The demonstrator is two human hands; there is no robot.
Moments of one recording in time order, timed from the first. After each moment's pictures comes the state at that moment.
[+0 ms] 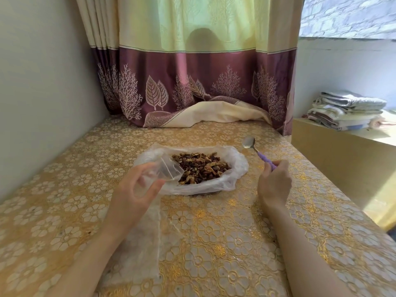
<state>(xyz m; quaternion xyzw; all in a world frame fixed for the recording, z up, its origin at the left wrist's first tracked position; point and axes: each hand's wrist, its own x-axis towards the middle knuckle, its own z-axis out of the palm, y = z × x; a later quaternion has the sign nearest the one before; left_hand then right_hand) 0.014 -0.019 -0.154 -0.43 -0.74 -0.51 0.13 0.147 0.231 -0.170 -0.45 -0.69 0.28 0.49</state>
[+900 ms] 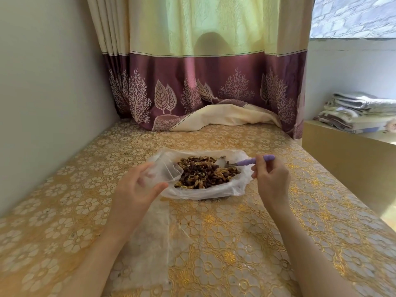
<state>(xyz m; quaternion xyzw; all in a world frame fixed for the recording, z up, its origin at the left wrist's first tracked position) 0.002 -0.027 -0.153 -0.37 -0.77 -0.50 0.13 0.135 0.205 -0.151 -0.24 -0.69 0.41 0.54</state>
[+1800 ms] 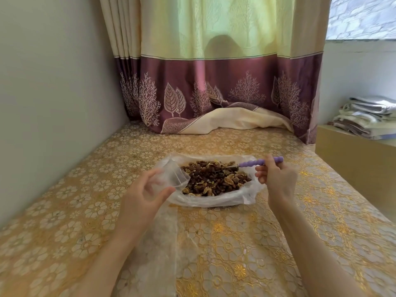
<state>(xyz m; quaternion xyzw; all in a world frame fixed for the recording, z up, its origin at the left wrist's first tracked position) -0.006 -0.026 -0.157 -0.34 -0.79 -0.50 0.11 0.111 0.216 -0.141 -0.30 -0.55 0.59 0.50</state>
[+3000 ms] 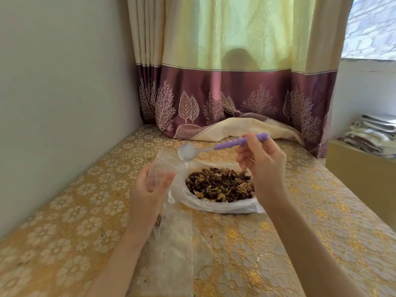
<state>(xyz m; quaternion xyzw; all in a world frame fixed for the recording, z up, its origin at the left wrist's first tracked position) -0.002 -0.035 -0.138 -0.23 -0.67 -0.70 0.01 0.099 0.137 -0.074 -0.02 -0.63 0.62 0.47</state>
